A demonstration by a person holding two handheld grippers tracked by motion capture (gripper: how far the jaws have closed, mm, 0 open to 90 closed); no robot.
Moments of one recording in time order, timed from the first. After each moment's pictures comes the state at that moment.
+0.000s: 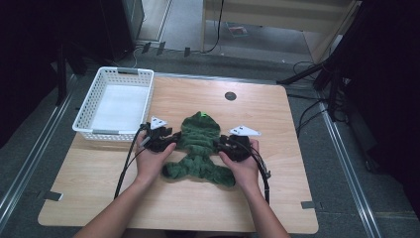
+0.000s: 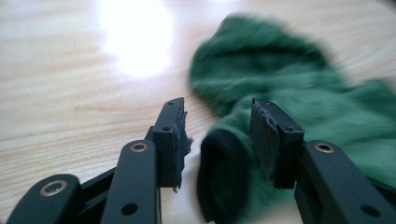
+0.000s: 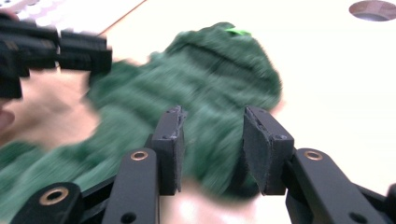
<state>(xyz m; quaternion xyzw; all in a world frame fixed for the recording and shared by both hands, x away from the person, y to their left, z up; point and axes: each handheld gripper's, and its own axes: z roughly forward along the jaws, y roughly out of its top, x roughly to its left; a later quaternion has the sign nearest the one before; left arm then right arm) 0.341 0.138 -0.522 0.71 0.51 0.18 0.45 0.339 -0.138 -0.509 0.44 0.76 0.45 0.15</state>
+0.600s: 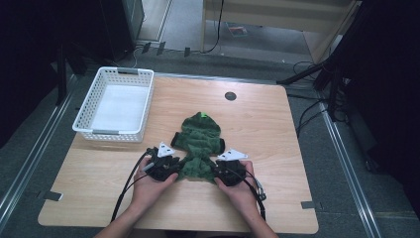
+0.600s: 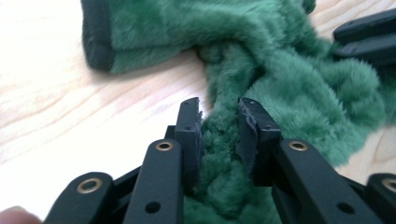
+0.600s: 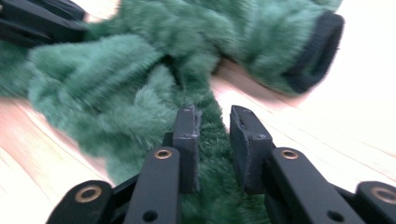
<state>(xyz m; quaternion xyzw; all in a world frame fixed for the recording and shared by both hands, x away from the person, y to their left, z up) 0.281 0.122 -0.542 0.79 0.47 0.13 0.38 0.288 -0.125 -0.540 0.41 0.83 0.35 0.16</state>
